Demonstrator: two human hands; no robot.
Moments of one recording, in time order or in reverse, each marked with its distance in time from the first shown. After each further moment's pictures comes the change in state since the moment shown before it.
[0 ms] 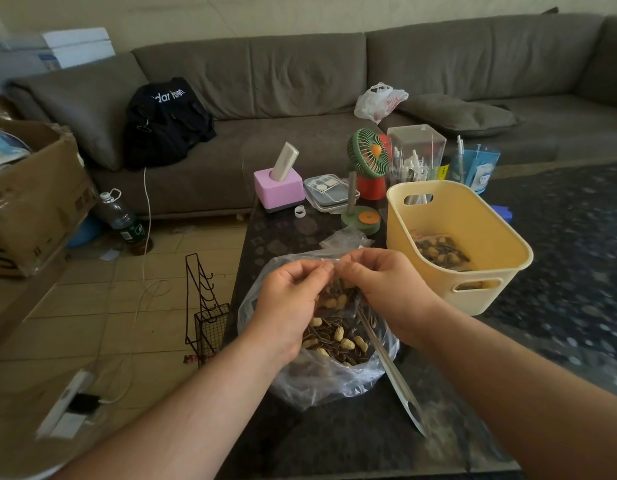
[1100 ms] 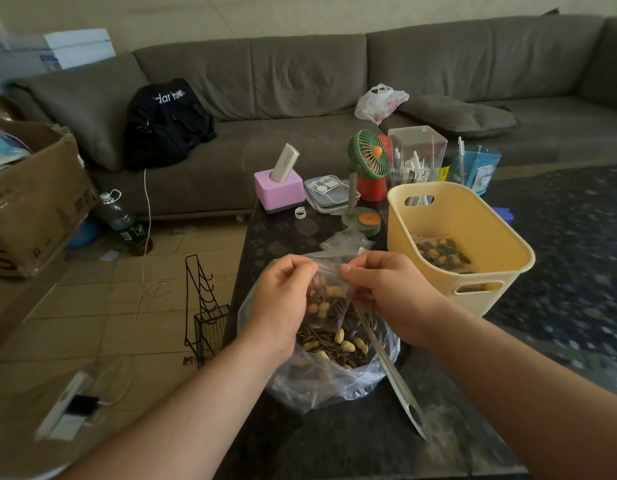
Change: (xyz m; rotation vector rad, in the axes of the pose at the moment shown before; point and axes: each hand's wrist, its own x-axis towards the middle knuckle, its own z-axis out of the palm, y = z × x) left_hand 0.011 -0.004 -0.008 0.074 0.058 0.094; right_hand 0.006 -0.002 -0.006 0.061 -0.045 0.141
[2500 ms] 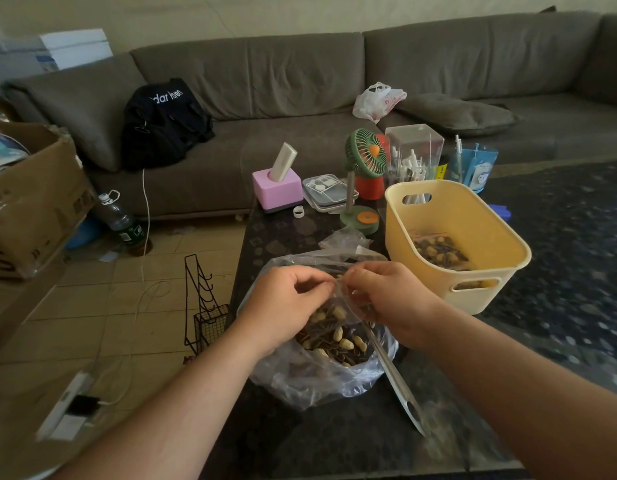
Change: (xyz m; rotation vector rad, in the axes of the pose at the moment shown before) left_hand 0.005 0.002 -0.020 0.553 -0.246 0.207; right_hand -0.006 0.004 0.000 -0.050 0.023 0.088
